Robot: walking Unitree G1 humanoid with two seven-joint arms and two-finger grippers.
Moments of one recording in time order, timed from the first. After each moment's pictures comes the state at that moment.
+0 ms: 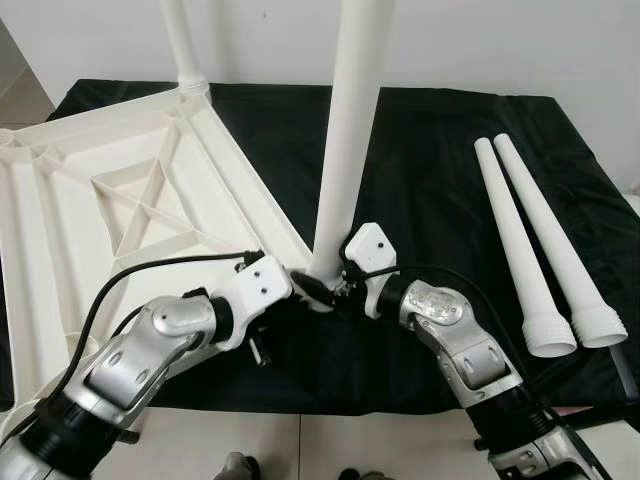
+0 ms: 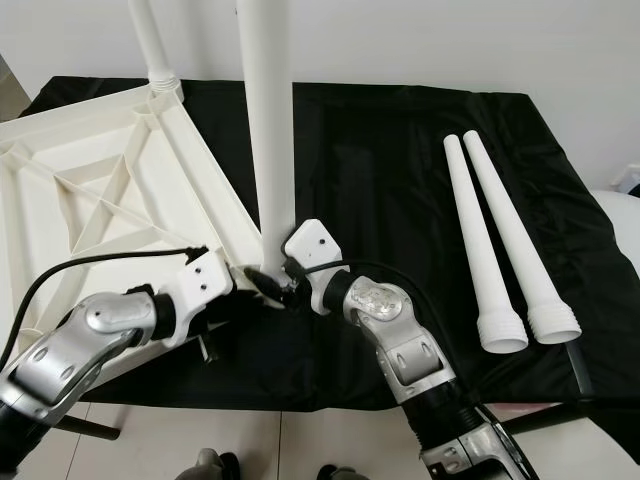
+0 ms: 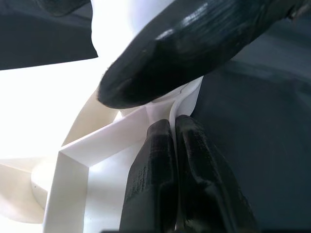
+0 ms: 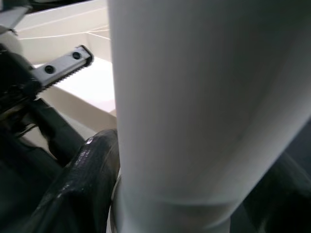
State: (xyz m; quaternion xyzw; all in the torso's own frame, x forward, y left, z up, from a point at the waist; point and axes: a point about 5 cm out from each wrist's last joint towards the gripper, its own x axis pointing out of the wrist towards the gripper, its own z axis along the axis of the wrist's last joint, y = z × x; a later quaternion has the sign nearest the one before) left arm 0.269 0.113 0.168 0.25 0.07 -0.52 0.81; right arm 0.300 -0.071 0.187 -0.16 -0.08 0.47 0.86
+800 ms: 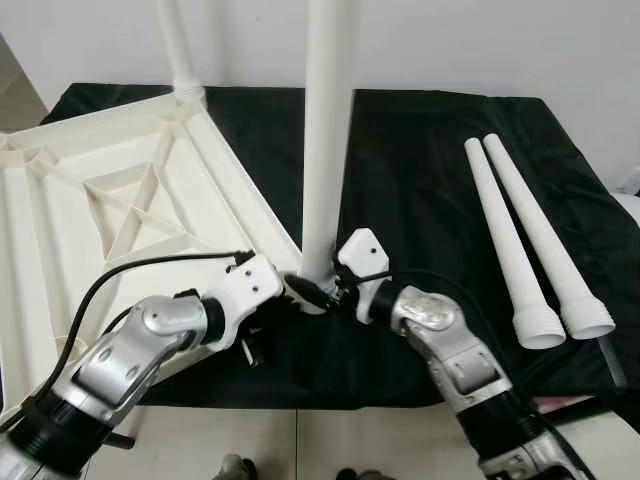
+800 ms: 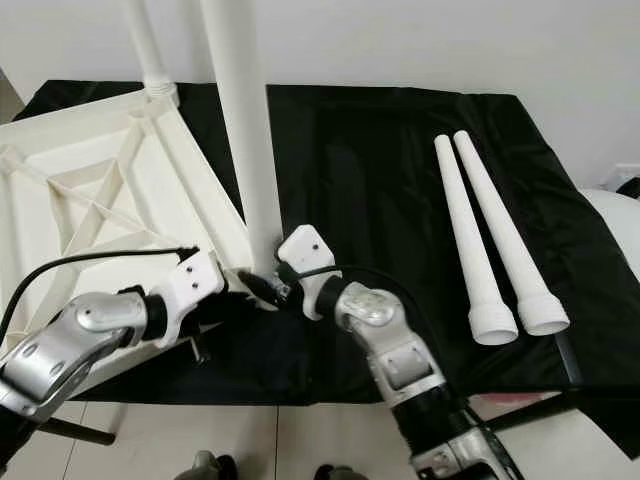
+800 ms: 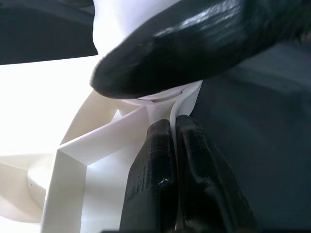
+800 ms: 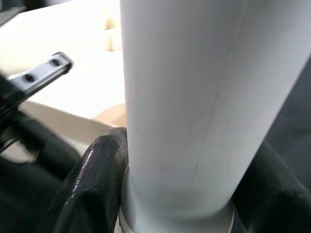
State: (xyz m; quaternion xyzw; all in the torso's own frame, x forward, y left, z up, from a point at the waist) left arm 0.286 0.110 0.170 0.22 0.09 -0.51 0.83; right arm 0.310 -0.059 0.173 -0.13 -0.06 0.37 0.92
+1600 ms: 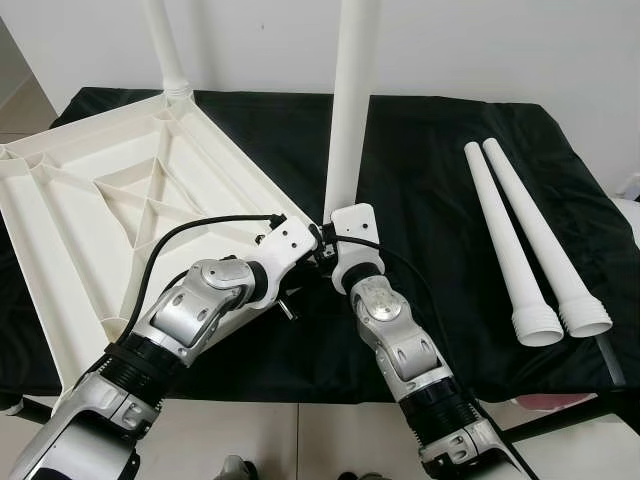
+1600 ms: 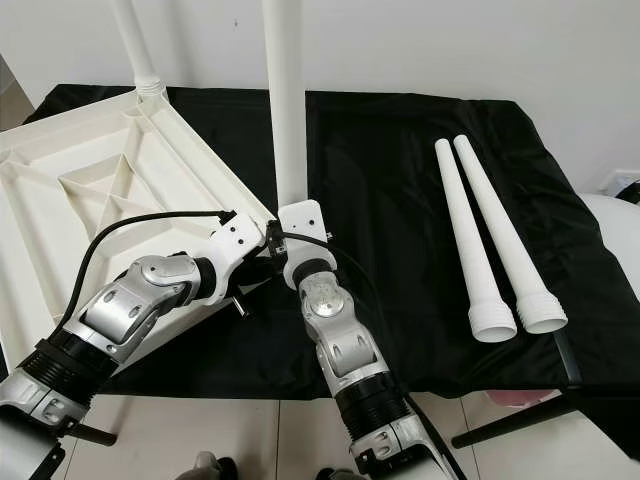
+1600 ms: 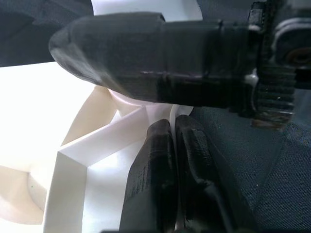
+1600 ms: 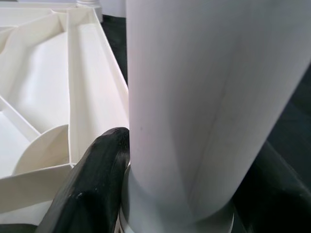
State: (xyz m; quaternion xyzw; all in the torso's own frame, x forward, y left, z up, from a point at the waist) left arm 0.325 0.075 0.175 0.20 0.10 -0.48 0.85; right arm 0.333 -0.048 0.173 -0.08 -0.06 0.13 0.99
